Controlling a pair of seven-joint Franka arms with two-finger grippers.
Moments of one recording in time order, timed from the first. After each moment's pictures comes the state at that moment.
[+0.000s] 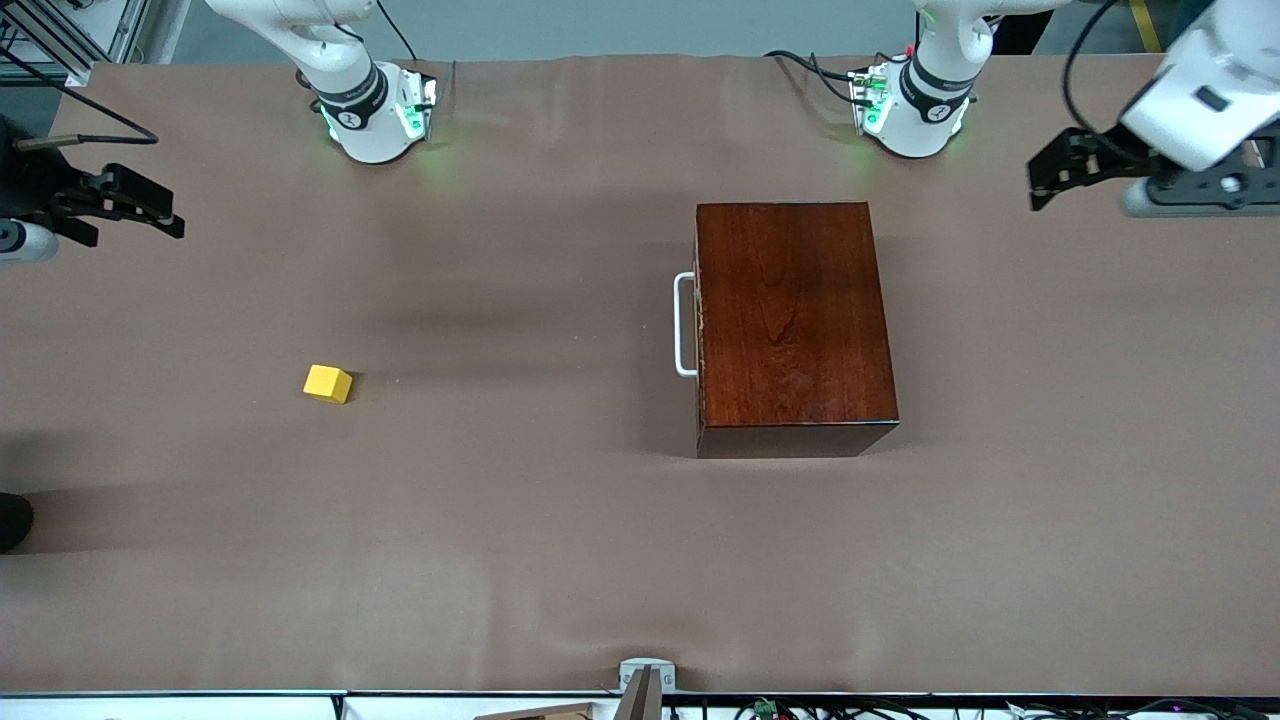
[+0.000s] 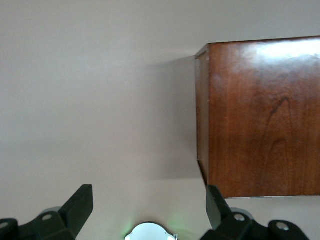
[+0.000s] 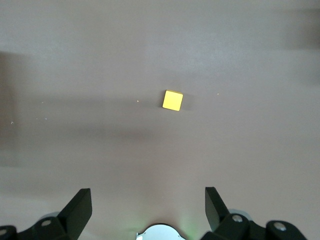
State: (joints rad) left arm 0.01 -0.06 -0.24 -1.56 0.01 1.43 -0.14; right arm -0.04 -0.03 0.04 -1.54 0.05 1.40 -0.07
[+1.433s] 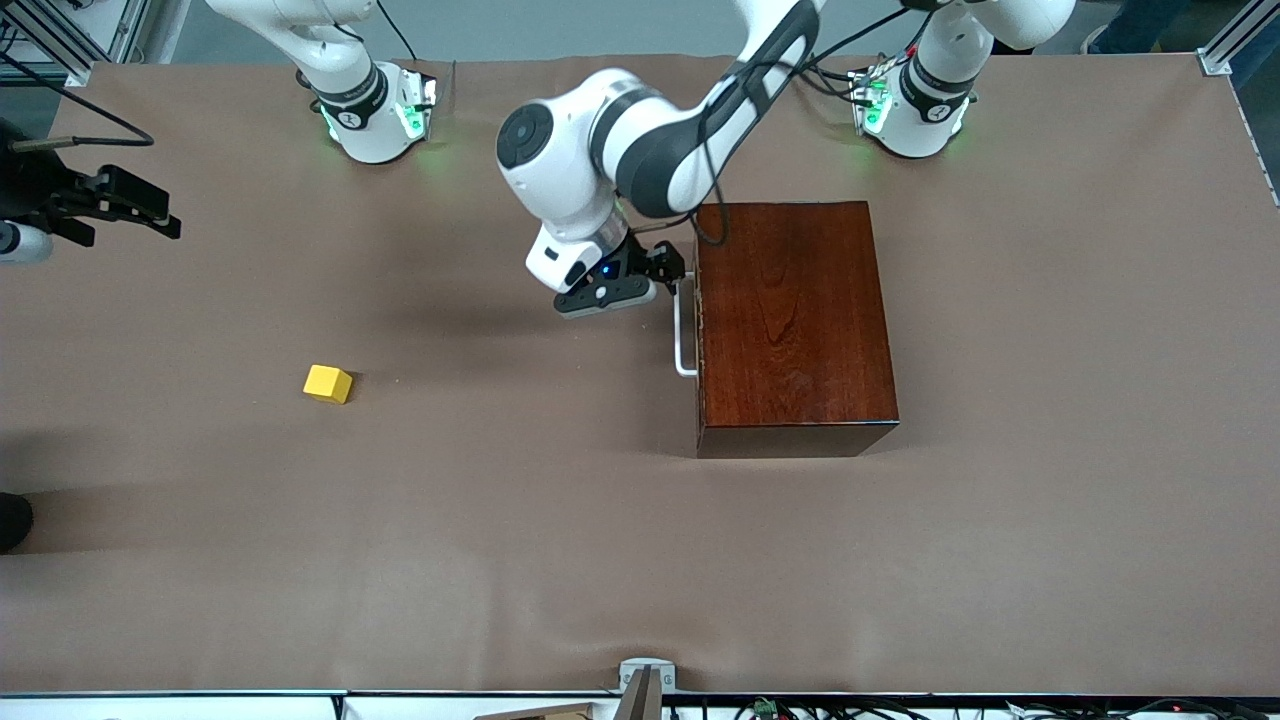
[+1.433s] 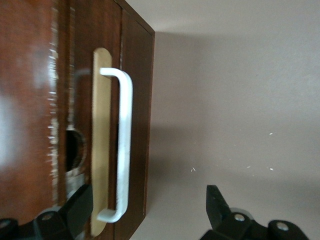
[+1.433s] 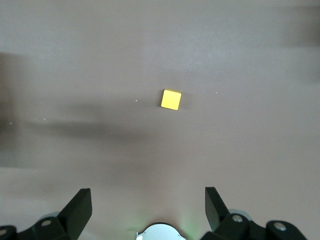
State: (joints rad) left arm -1.08 0.79 0.21 -1.10 0.09 1.65 -0.98; right arm -0.05 -0.02 0.04 -1.54 0.05 1.40 -0.07
